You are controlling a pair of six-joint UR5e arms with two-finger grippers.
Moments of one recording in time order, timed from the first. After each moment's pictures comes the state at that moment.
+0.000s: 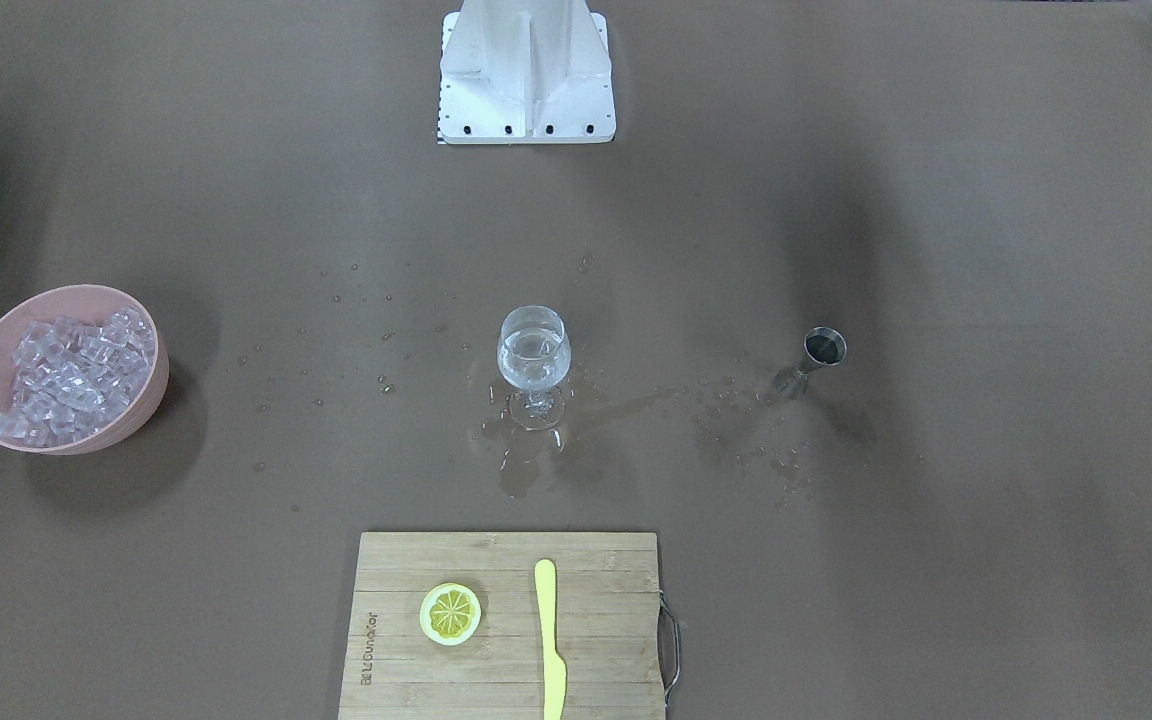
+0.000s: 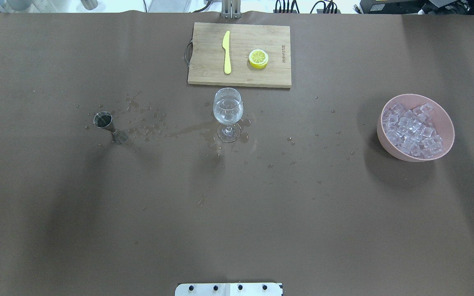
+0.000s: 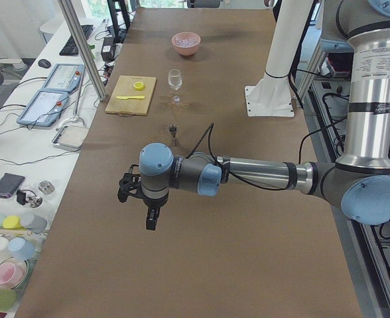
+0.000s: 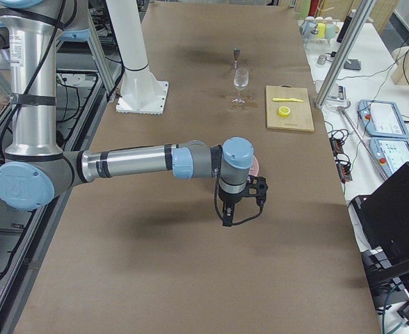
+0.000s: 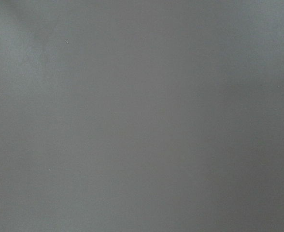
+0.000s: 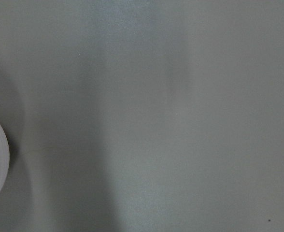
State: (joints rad) left arm -1.58 -1.57 -1.65 -1.71 -2.32 -0.08; right arm 1.50 -1.63 1.78 -1.66 2.29 0.16
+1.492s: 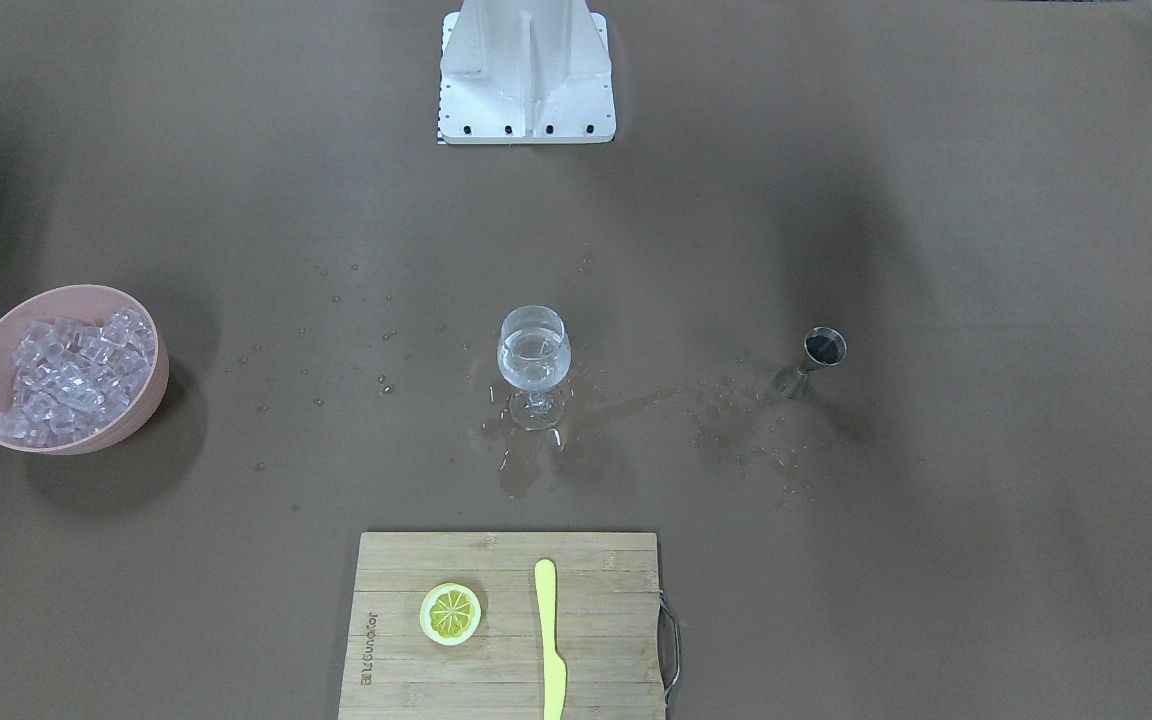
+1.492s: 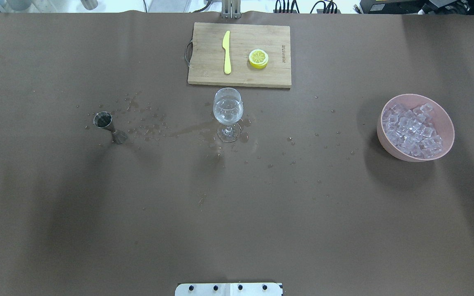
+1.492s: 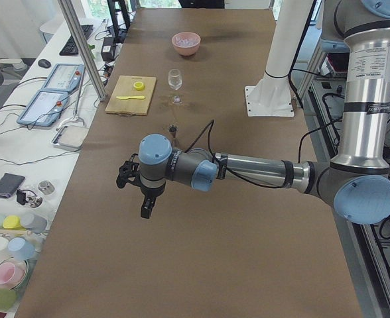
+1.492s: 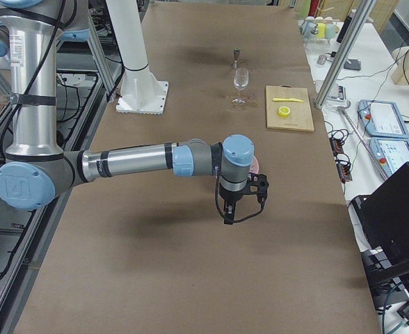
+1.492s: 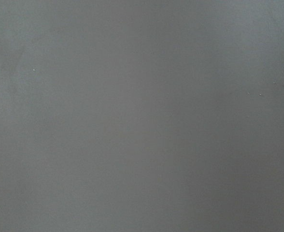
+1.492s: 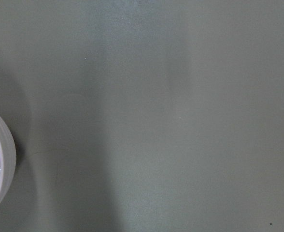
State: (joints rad) left arm -1.53 -1.57 -1.67 -1.79 -2.32 -0.09; right arm 1.50 -1.63 1.79 -1.65 2.29 0.16
